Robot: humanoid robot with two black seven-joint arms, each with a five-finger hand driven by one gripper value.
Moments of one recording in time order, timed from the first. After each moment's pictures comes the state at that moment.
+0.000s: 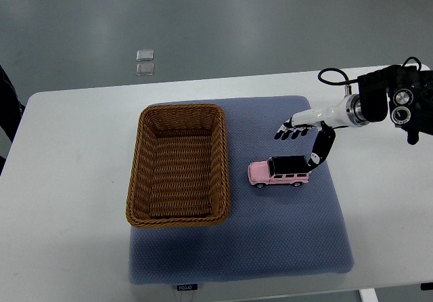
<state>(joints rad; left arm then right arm) -0.01 0.00 -0.08 -0.16 0.12 0.02 -0.07 1.16 -0.66 0.09 1.35 -1.04 0.45 -0.25</state>
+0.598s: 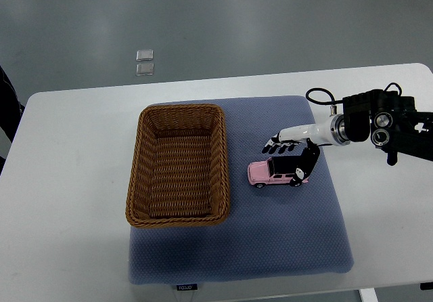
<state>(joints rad) -0.01 0.00 -0.08 -0.16 0.12 0.02 -0.07 1.08 -0.58 0.09 1.33 -1.06 0.36 -0.24</state>
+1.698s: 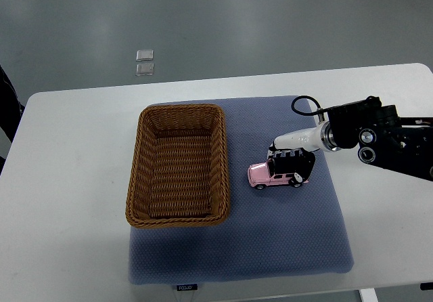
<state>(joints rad) -0.01 0.00 -0.08 -0.16 0.12 0.02 -0.07 1.07 -0.53 0.07 1.32 -1.30 0.39 -0.24</state>
